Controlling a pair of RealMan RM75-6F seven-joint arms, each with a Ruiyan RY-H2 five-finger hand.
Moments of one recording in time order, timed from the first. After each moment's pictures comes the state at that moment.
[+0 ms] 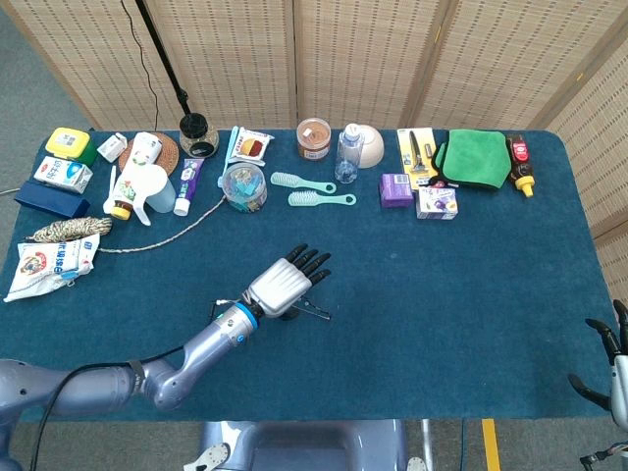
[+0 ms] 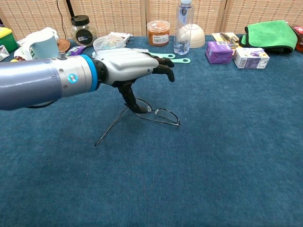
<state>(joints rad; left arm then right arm) -0.97 -1.62 -0.20 -1.51 1.11 0.76 0.57 -0.07 -1.13 0.07 -1.58 -1.48 1.62 -0.04</state>
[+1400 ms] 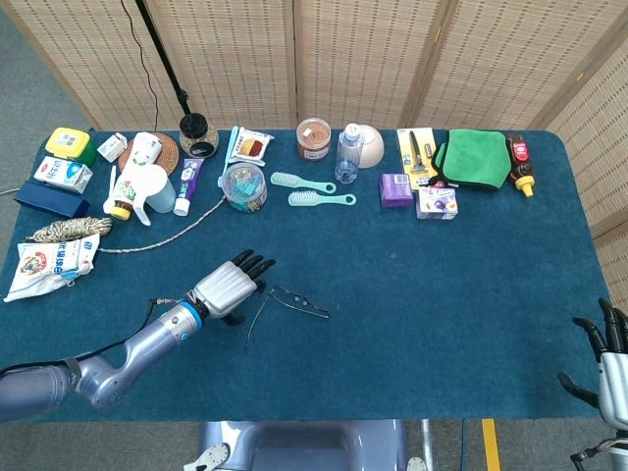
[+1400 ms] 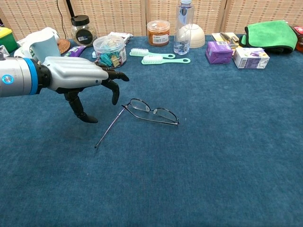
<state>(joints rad) -0.93 -1.38 -0.03 -1.58 1.21 0.72 0.42 -0.06 -1.13 0.07 -1.61 -1.49 1.60 -0.08</state>
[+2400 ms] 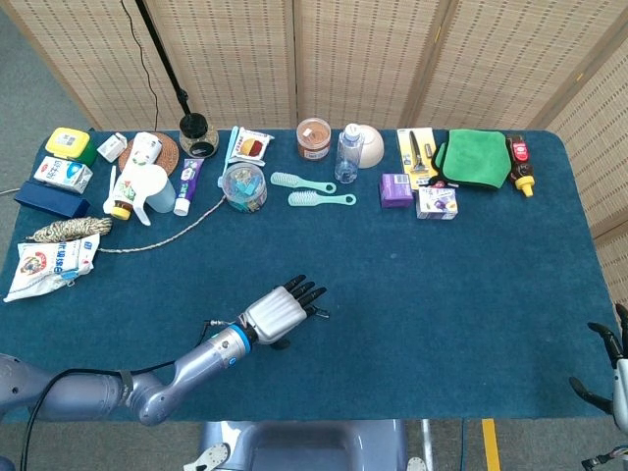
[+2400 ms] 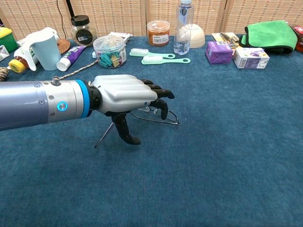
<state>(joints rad) -1.01 -1.60 -0.06 -1.59 1.07 0.76 0.65 -0.09 -1.13 0.07 -1.56 -1.47 1.62 -0.01</state>
